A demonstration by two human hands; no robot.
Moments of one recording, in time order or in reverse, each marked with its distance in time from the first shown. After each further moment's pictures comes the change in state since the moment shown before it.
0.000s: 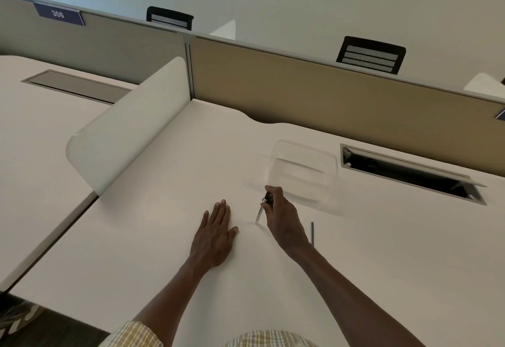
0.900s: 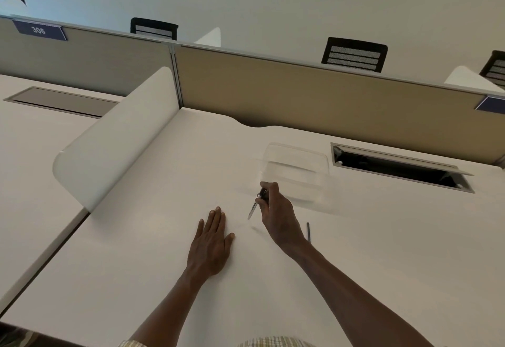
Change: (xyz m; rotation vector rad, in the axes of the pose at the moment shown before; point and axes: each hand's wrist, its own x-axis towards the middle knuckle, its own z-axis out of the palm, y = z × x) left_hand 0.000 0.001 -0.001 0.000 -0.006 -0.009; right_hand 0.012 -0.011 -0.008 0.022 0.096 -0.027
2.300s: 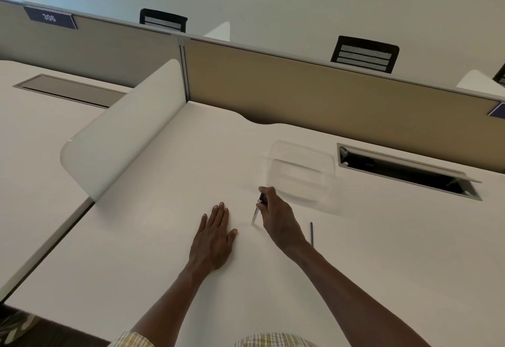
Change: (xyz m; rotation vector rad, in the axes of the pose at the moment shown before) left_hand 0.000 -0.001 0.001 -0.022 0.024 0.000; right_hand -0.007 0.001 0.006 -0.071 -0.099 -0.035
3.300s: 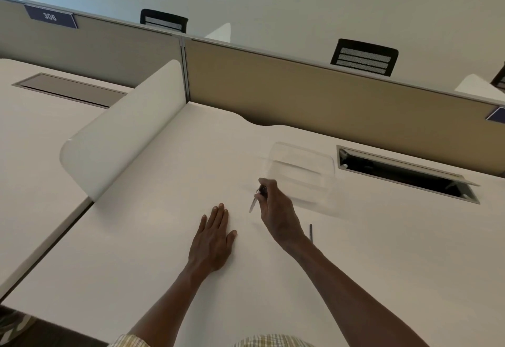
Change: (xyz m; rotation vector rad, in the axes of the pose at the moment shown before) left_hand 0.000 -0.001 0.001 0.014 -0.006 -0.001; right_hand 0.013 -0.013 -0.007 -0.002 0.096 -0.093
